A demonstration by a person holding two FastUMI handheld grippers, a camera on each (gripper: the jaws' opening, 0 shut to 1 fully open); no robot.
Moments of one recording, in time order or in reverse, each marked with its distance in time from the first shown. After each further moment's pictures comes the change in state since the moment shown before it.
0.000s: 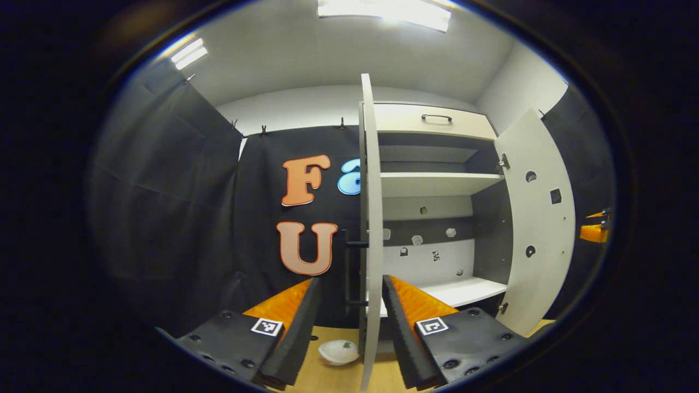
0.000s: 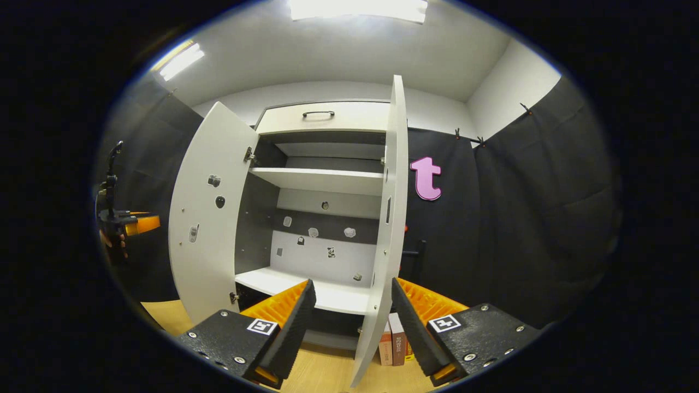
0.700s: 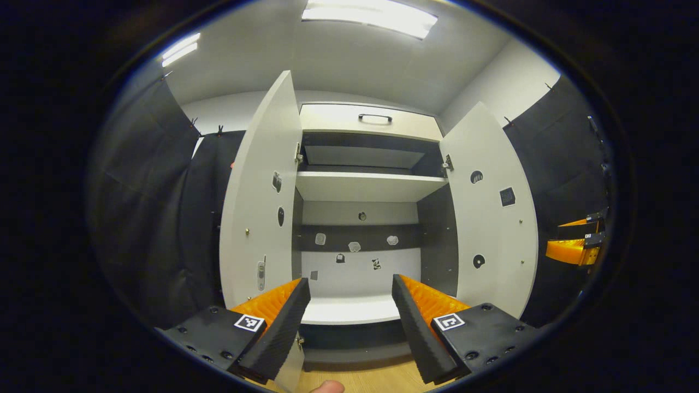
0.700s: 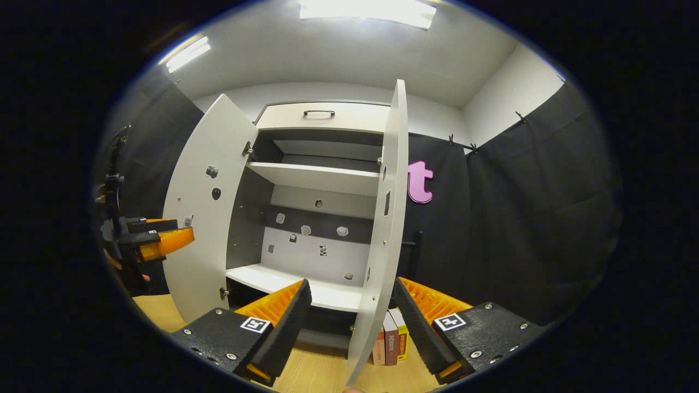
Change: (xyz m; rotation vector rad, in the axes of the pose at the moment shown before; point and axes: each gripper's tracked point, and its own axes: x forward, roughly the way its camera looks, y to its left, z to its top) left arm 0.024 -0.141 -0.032 -0.022 -0.025 -0.181; right arm -0.007 0.007 -0.025 -0.033 -0.013 -0.034
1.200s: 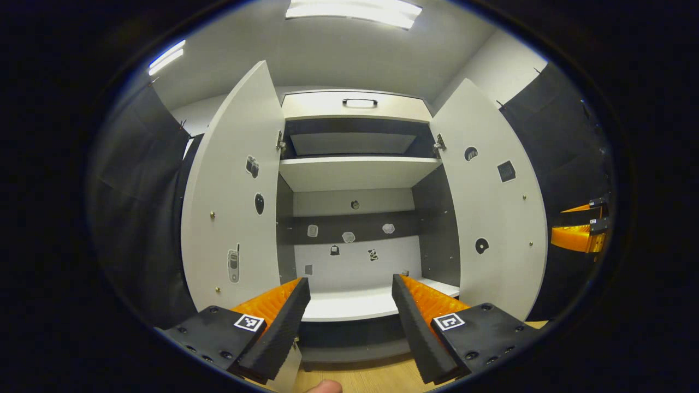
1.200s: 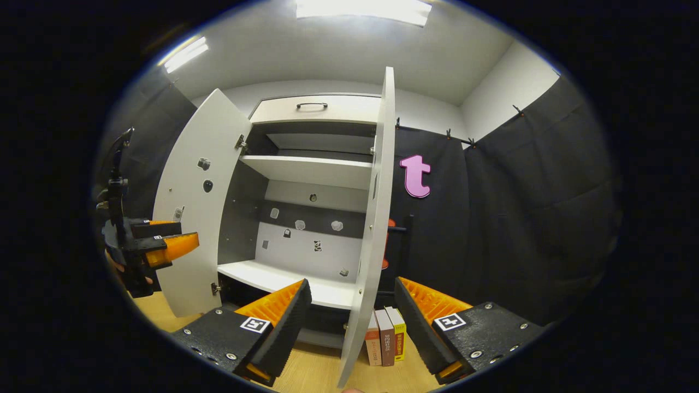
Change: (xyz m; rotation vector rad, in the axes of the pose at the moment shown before) left arm 0.021 -0.021 -0.030 0.076 0.030 -0.001; right arm 0.017 -0.022 -0.025 0.018 0.016 0.001
